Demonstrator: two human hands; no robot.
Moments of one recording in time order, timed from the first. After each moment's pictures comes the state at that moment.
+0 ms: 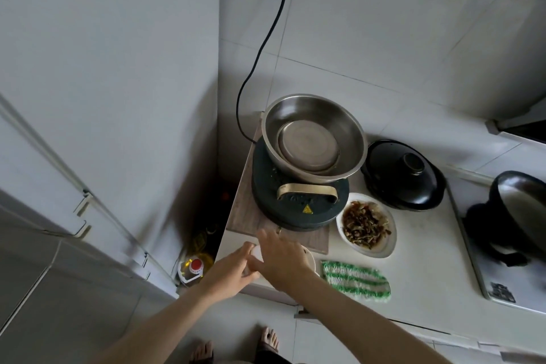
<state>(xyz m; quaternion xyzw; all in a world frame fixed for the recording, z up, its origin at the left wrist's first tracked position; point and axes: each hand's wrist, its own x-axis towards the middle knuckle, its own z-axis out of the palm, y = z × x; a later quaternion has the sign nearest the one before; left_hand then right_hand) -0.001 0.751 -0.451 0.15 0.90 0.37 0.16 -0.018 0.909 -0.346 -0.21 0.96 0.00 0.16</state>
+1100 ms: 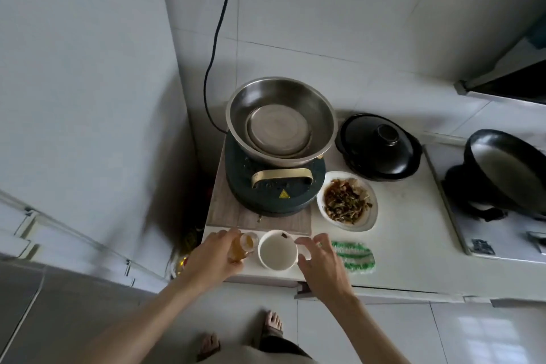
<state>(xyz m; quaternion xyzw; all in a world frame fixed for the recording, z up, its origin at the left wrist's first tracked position) -0.012 0.764 -0.408 0.13 0.95 0.26 0.13 0.035 1.026 -0.376 0.05 0.97 -0.21 0.08</state>
